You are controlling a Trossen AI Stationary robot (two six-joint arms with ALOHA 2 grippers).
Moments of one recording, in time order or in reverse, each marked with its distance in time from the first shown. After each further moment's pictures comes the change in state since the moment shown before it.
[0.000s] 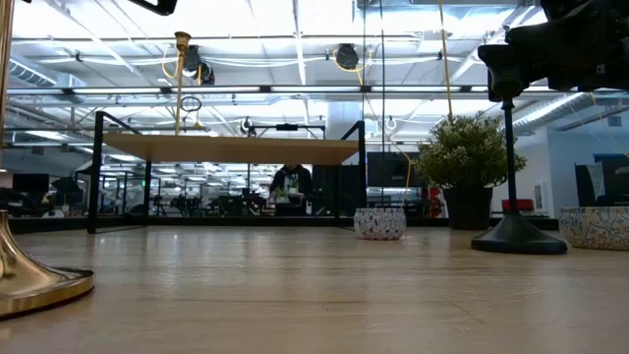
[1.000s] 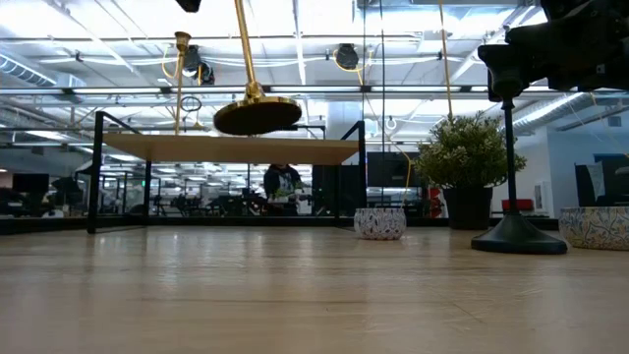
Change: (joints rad) left arm 0.152 -0.252 0.000 0.006 -0.475 -0.105; right arm 0.000 0.000 0.000 0.000 0.000 0.000
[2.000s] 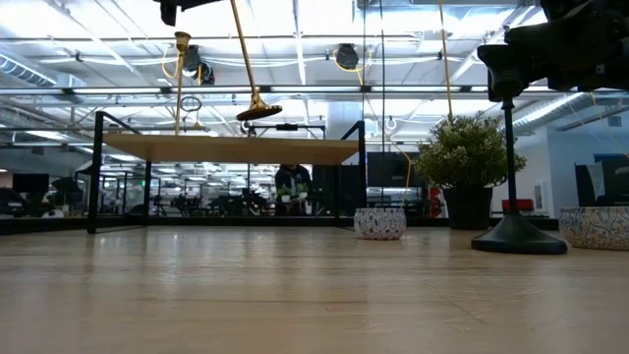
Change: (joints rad) left arm 0.318 -0.237 0.000 -0.084 -0.235 0.119; right arm 0.000 0.000 0.000 0.000 0.004 0.000
